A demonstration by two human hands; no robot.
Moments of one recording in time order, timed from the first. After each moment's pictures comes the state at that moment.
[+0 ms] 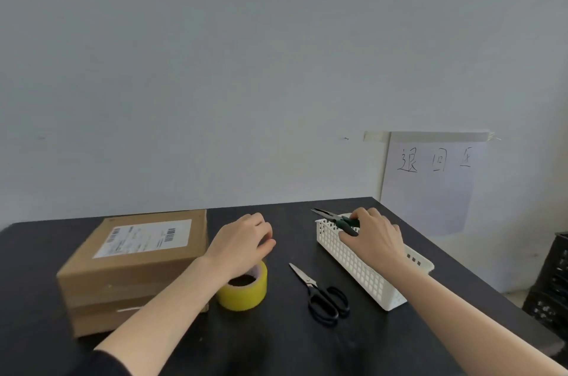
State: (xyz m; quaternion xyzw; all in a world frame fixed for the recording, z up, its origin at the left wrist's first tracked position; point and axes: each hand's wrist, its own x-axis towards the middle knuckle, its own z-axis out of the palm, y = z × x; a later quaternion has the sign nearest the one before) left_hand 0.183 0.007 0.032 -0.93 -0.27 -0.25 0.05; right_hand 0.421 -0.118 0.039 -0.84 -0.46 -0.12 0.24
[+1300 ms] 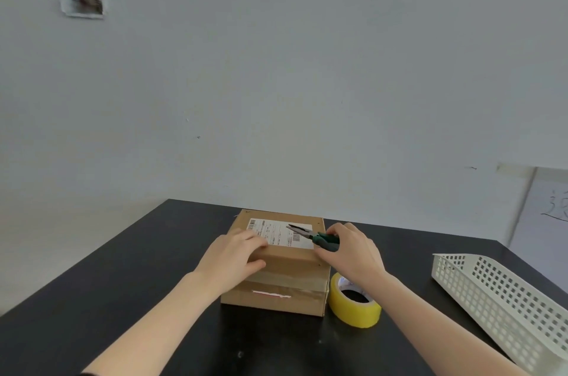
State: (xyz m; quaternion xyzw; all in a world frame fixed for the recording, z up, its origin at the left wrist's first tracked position) left_hand -0.044 0.031 0.022 -0.87 -0.44 -0.22 0.06; right_hand 0.204 -0.004 0.037 -0.70 -0.66 -0.02 0.27
